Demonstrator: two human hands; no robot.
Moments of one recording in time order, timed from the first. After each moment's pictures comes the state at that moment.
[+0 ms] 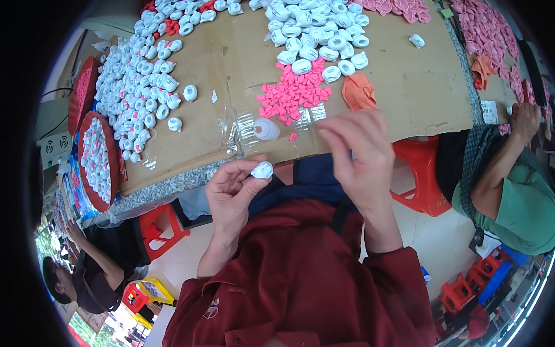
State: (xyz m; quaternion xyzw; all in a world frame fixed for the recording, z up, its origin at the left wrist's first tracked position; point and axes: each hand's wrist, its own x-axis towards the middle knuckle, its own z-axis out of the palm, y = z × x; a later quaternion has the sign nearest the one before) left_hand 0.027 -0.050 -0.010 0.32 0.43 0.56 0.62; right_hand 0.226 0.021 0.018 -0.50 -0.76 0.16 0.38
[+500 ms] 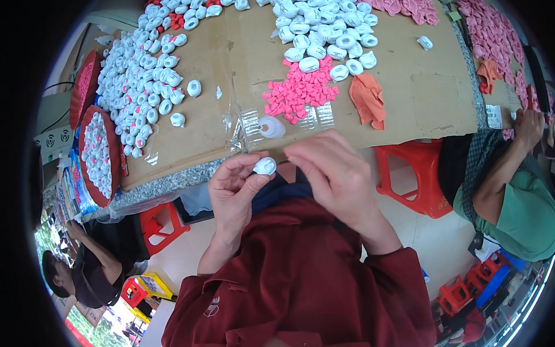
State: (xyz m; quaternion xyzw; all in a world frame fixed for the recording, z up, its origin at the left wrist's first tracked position) left_hand 0.029 -0.049 -0.014 0.31 0.41 0.59 0.63; right_hand 0.198 0.005 0.021 -0.45 -0.73 0.32 0.39
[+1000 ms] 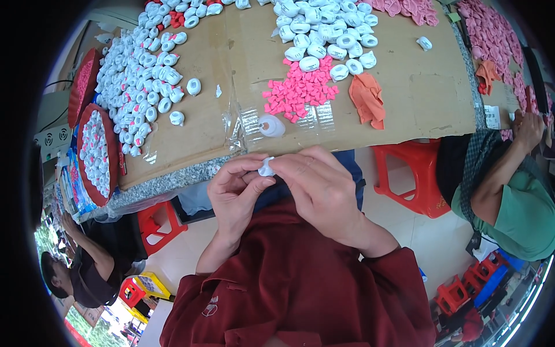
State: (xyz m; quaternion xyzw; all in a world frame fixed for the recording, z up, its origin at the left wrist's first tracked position) left_hand 0.033 -0.049 -0.012 0.38 0.44 0.59 0.57; right_hand 0.180 -0.012 0.028 -0.44 -0.75 0.28 0.40
